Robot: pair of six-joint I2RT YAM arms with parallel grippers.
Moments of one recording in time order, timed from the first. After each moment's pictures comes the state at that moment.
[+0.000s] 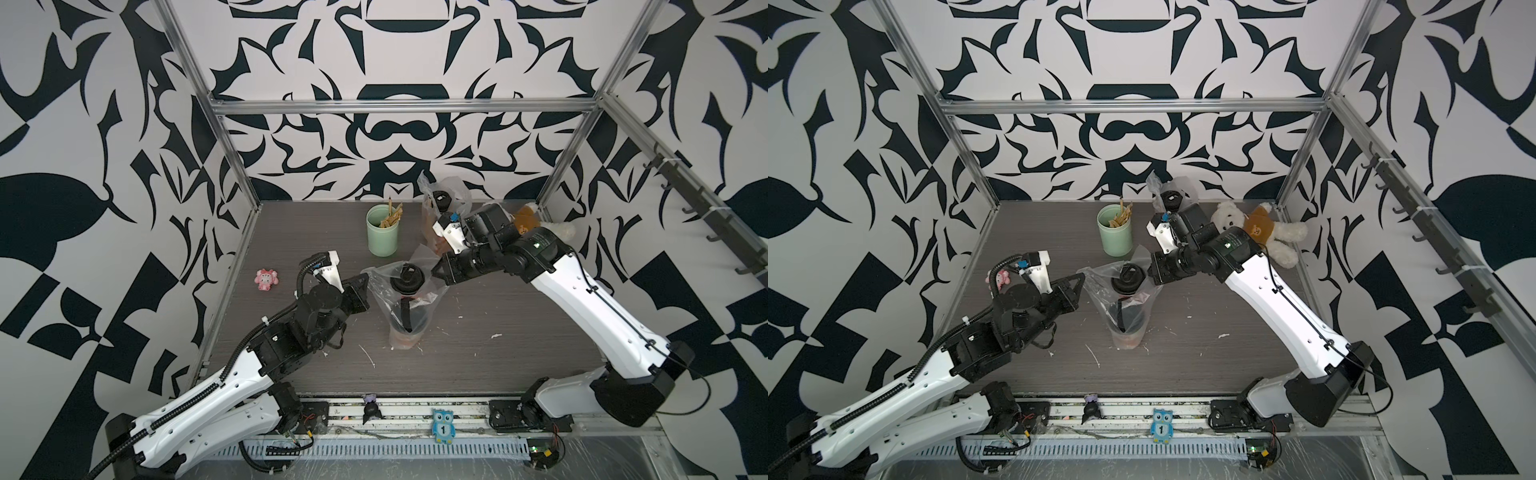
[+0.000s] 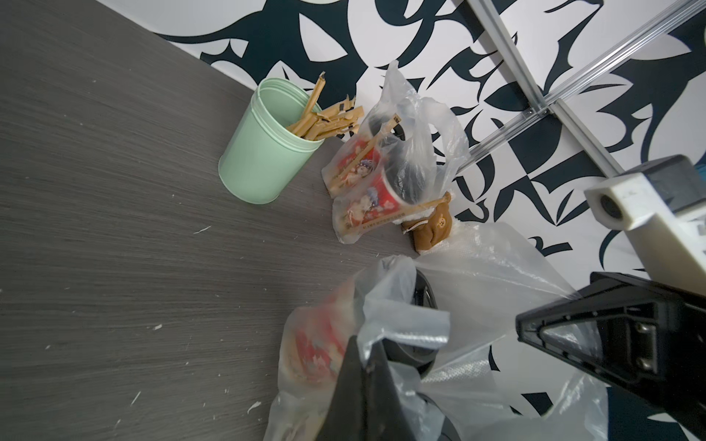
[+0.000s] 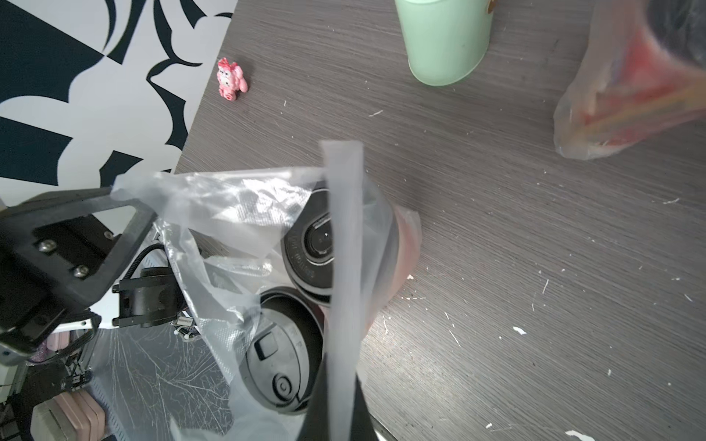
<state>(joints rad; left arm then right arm) -0.92 0.80 0.76 -0.27 -0.37 -0.89 0.62 1.40 1.59 -1.11 -0.33 0.34</state>
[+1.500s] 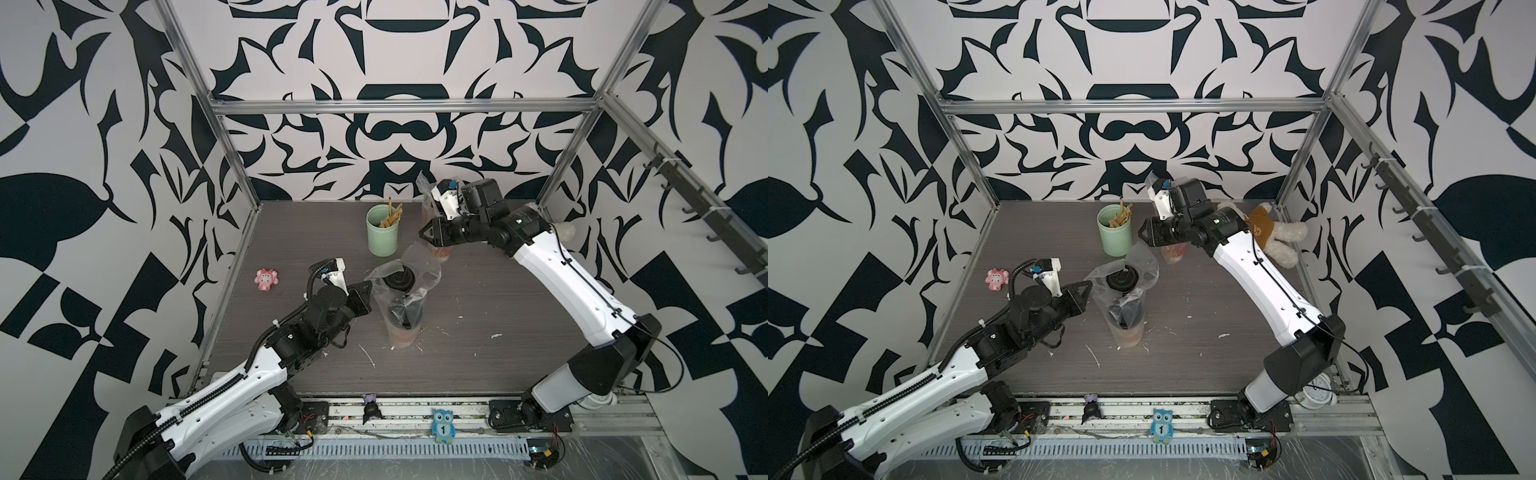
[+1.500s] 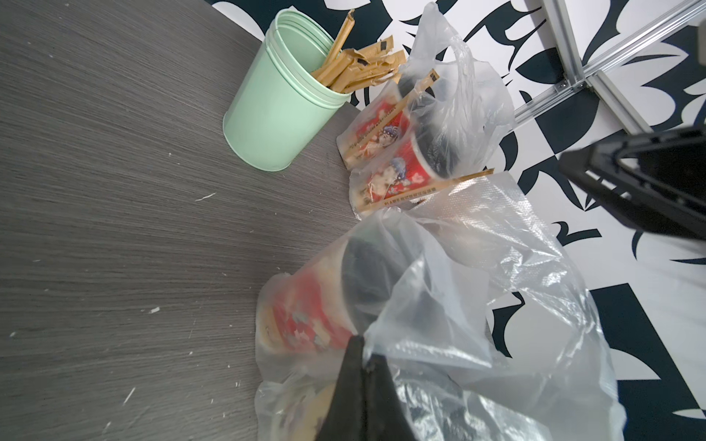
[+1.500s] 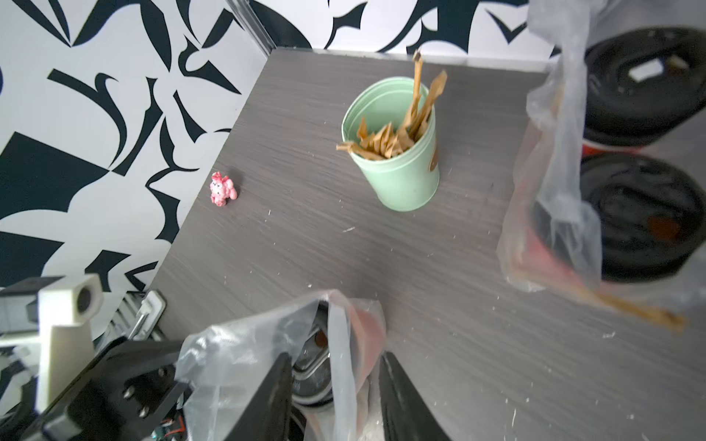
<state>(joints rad) -0.82 0.86 0.59 -0.08 -0.22 -0.89 0.52 1.60 1.74 -0.85 -0.29 0.30</state>
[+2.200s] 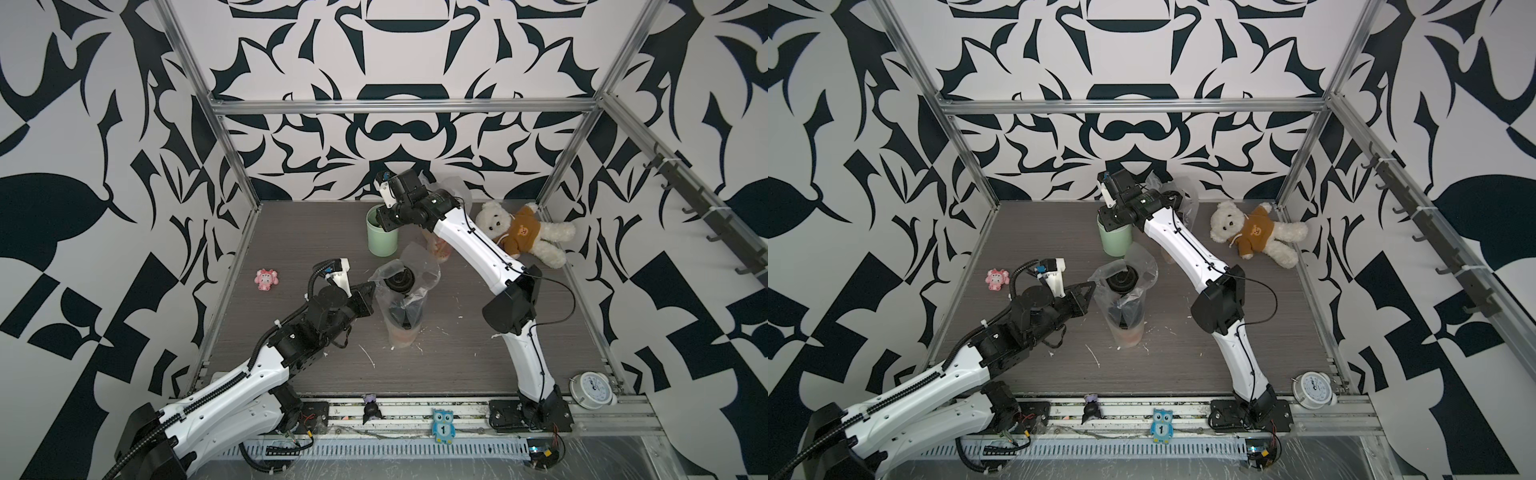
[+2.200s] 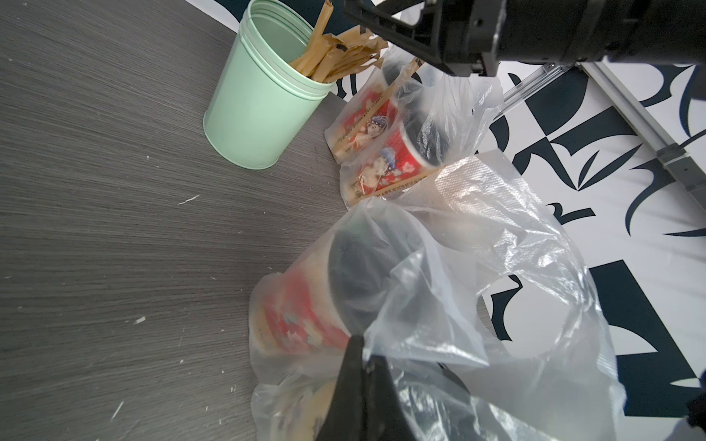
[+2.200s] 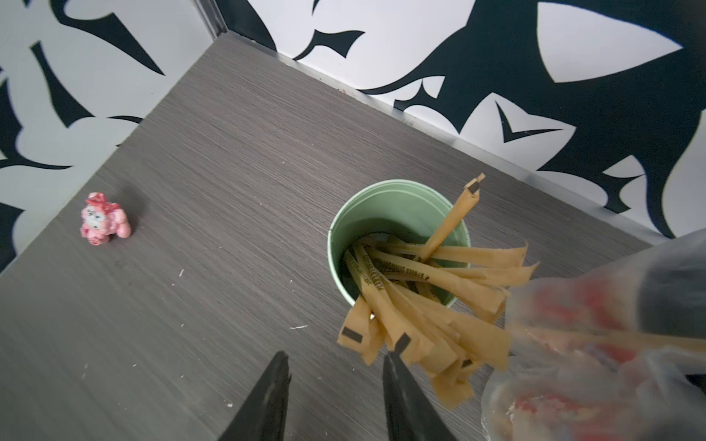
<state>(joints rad) -0.82 0.87 0.58 -0.03 -0.18 -0.85 0.68 2.24 2.44 -0.95 0.03 0.12</state>
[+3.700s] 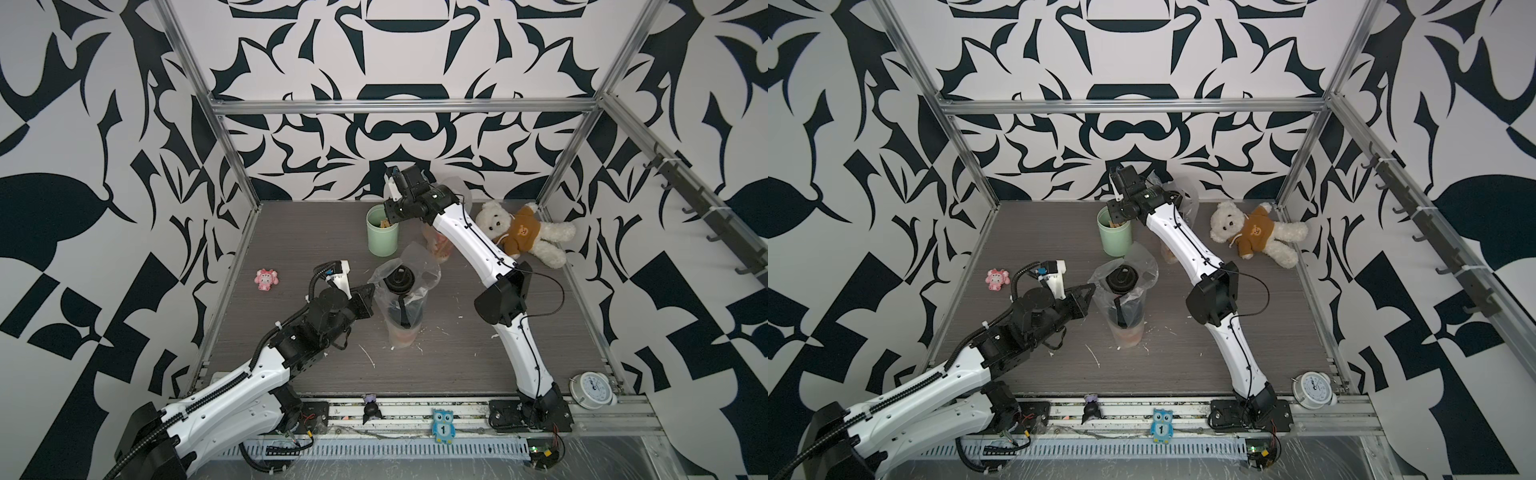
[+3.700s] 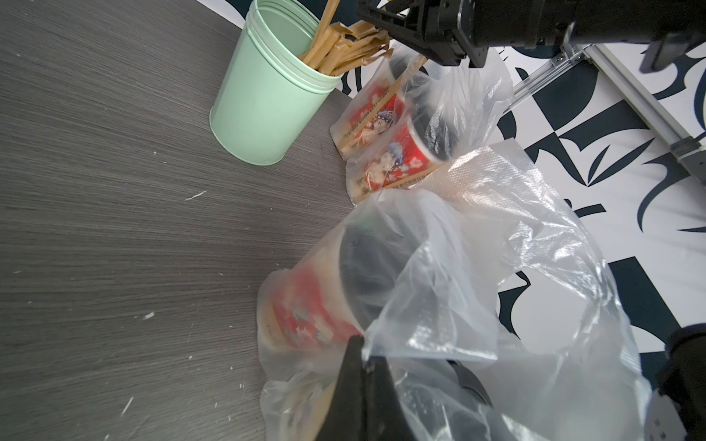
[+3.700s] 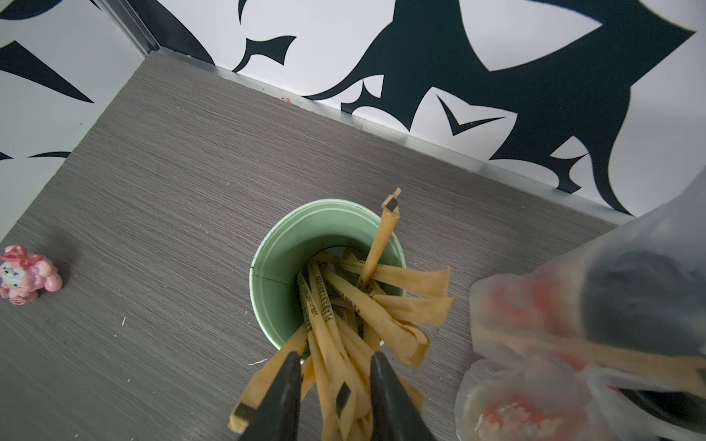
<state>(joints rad) -0.82 0.87 0.55 -0.02 -0.18 -0.84 0.63 2.35 2.57 -0.98 0.06 0.18</state>
